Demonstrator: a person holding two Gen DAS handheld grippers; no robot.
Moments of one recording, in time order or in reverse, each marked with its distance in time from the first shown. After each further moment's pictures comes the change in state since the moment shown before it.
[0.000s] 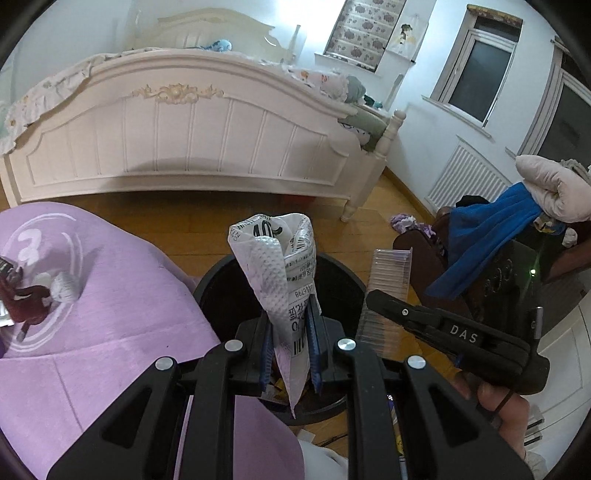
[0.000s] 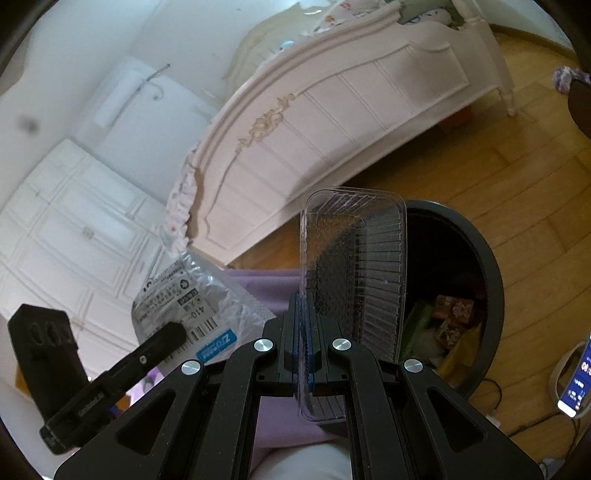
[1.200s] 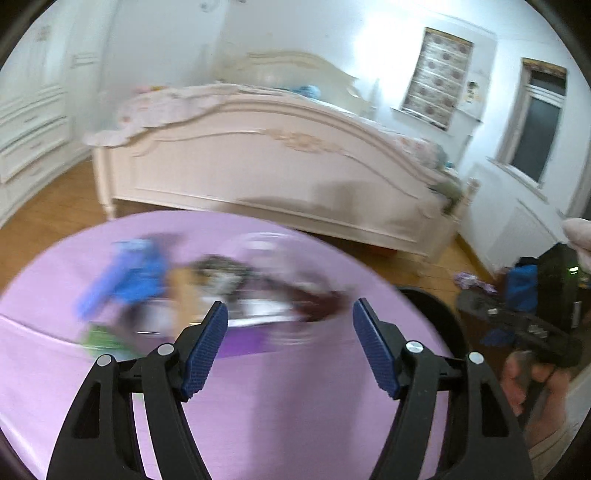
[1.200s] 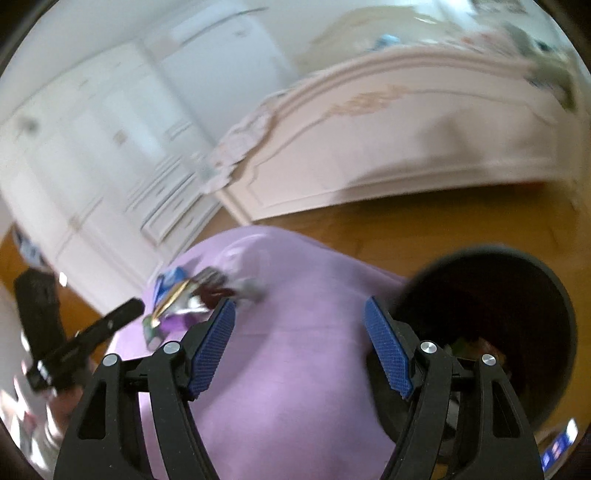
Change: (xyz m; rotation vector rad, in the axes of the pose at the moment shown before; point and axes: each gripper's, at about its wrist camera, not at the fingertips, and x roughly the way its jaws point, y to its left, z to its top) left arm -0.151 0.192 -0.034 -0.150 -0.194 0.267; right arm 0.070 0.183 -0.042 -0.465 0.107 0.048
